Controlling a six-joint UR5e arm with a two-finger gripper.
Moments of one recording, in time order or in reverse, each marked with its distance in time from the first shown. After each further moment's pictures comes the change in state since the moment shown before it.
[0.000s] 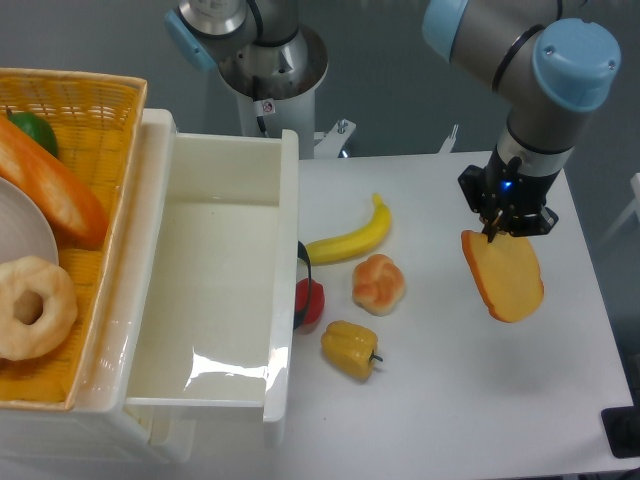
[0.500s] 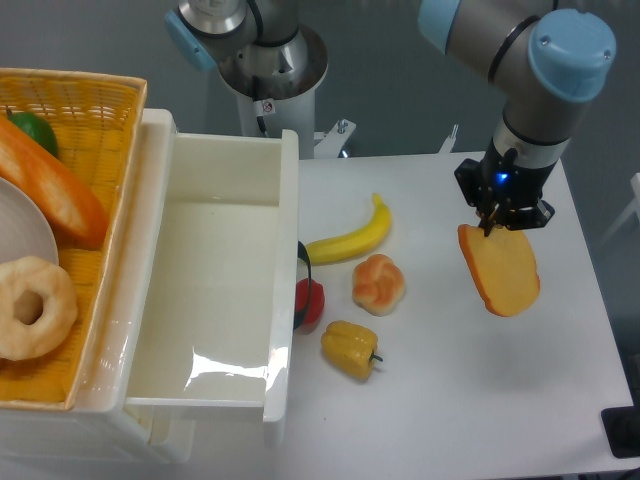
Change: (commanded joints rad) arm 0.002 0.035 -0.014 -0.029 -0.052 -0.002
